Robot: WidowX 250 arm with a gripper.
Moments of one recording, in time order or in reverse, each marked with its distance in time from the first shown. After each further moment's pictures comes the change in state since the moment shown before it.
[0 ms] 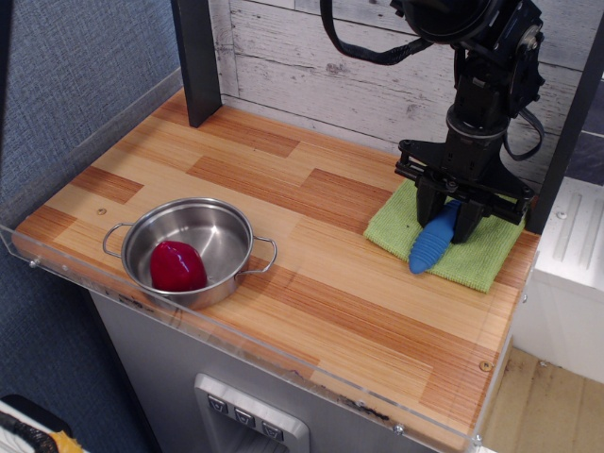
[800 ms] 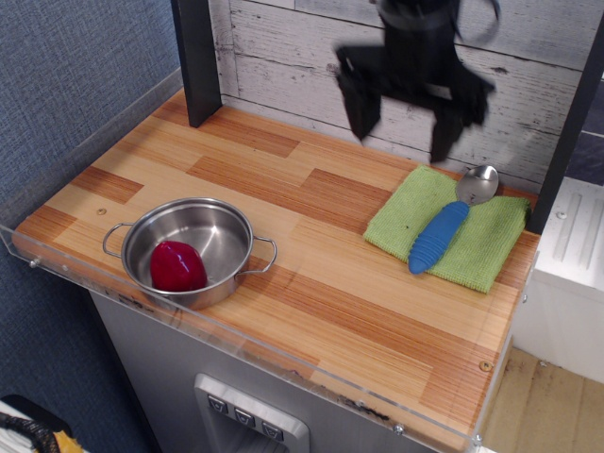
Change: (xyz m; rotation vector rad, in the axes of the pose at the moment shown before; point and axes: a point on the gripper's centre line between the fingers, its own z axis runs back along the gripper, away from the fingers) arm -0.032 0.044 0.114 -0.017 -0.164 0.064
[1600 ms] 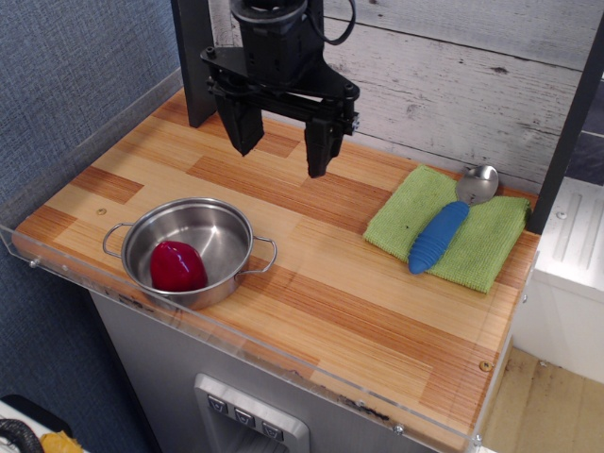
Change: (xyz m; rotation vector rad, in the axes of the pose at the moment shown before) arm -0.048 0.061 0.003 0.030 0.097 0.058
